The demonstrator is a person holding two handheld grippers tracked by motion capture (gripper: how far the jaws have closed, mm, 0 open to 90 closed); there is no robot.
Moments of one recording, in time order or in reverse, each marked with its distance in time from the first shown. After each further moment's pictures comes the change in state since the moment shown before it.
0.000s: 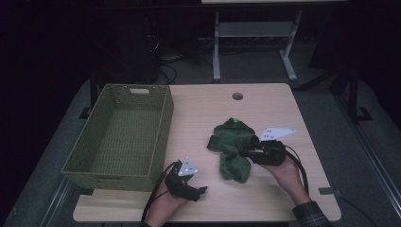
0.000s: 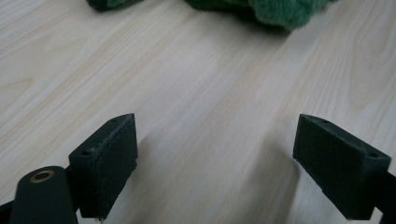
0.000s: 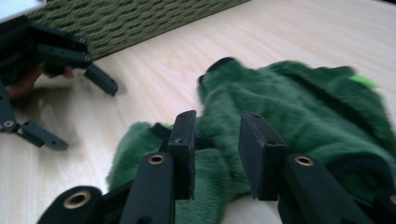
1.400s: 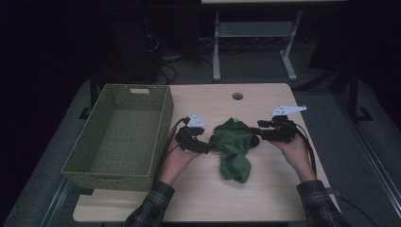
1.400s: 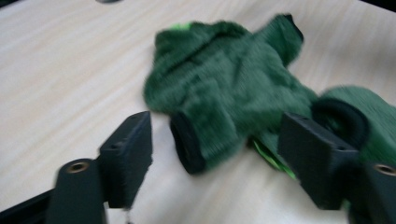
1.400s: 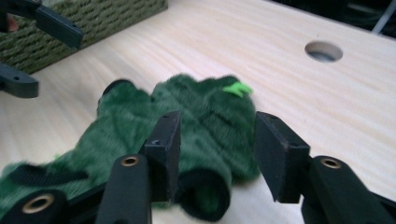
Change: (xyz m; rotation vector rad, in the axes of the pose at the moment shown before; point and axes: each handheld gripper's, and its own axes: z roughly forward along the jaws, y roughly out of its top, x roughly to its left) left arm 0.070 0.108 0.012 -0.105 0.030 -0.022; right arm -0.069 0.025 -0.007 0.016 -0.159 0.084
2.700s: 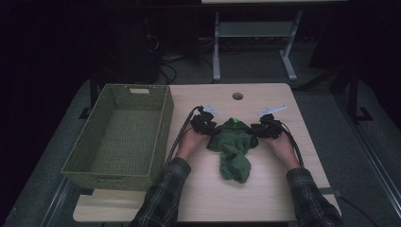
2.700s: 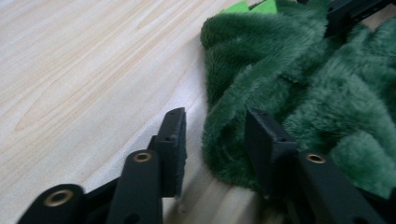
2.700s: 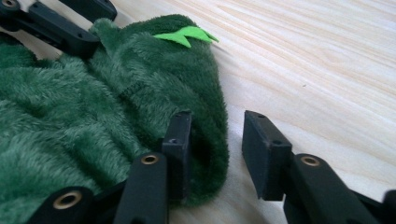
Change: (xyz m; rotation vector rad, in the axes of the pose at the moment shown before) left arm 0.057 0.008 0.102 0.111 -0.048 0.003; right arm -0.039 -0.024 0.076 0.145 -0.031 0.056
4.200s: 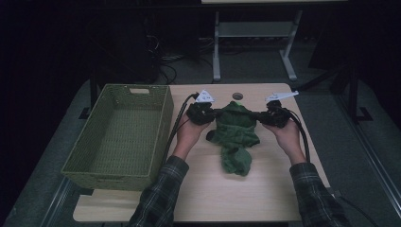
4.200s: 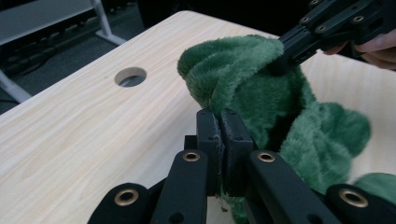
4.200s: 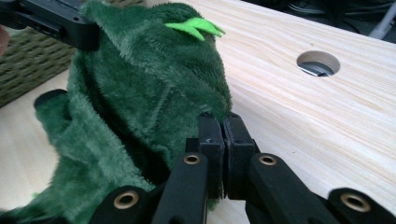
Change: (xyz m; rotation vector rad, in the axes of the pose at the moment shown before) left arm -0.030 0.039 -0.078 -0.260 0.018 0.061; right arm 0.010 0.043 -0.054 -0.134 0.061 -0.006
